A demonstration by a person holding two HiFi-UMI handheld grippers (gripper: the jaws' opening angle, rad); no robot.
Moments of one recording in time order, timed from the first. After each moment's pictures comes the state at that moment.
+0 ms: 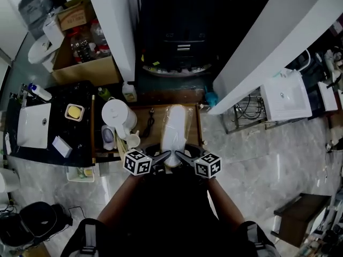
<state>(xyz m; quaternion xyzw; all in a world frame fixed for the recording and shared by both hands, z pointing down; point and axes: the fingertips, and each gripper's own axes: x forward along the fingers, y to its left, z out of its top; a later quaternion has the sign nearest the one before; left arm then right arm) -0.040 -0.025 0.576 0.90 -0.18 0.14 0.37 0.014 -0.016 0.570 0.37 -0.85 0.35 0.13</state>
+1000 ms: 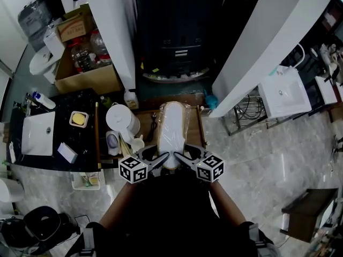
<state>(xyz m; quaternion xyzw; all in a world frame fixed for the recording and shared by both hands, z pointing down) -0.069 -0.021 0.514 0.92 -0.20 0.09 0.32 -0.014 -0.011 0.509 0.37 -0.88 0.30 0.09</state>
